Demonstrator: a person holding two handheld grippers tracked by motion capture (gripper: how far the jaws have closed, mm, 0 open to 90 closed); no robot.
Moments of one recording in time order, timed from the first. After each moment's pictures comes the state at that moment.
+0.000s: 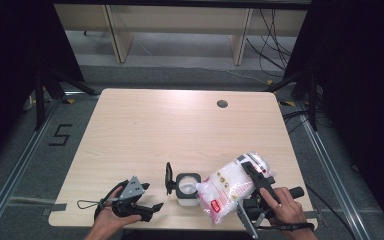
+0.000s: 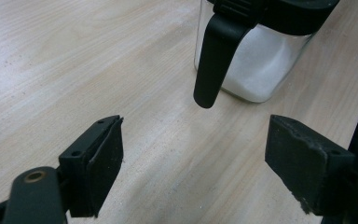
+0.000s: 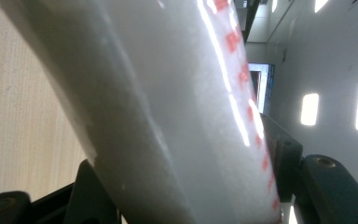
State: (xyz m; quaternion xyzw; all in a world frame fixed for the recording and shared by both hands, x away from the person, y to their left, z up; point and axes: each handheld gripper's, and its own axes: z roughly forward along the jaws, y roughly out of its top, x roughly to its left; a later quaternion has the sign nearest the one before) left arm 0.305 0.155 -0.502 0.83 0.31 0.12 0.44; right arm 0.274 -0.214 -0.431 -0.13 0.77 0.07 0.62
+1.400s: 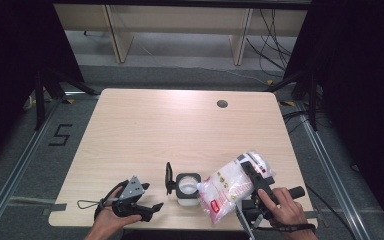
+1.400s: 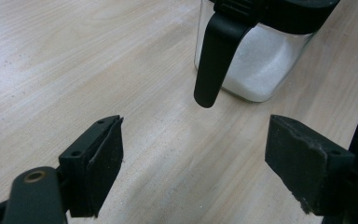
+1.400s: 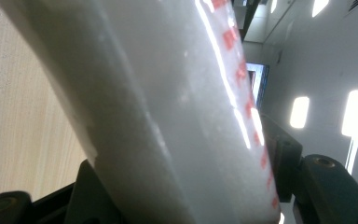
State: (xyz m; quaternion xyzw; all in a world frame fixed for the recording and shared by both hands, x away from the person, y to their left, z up) left arm 0.305 0.154 -0.503 0.83 0.32 0.12 0.44; right arm 0.272 -0.210 -0.428 -0.15 0.76 0.05 0.63
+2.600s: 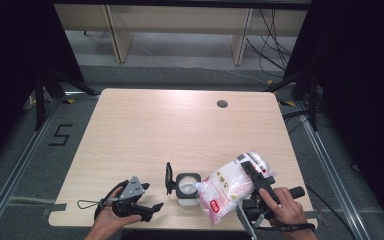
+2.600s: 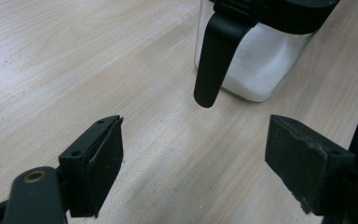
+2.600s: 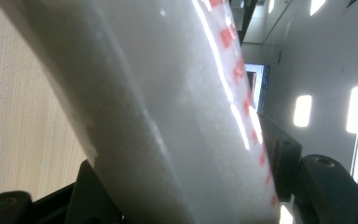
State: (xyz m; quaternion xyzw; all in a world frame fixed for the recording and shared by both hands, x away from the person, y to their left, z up) left arm 0.305 0.154 -0.502 0.83 0.31 0.12 0.44; right arm 0.271 -0.211 -0.425 -0.14 0.77 0.06 0.62
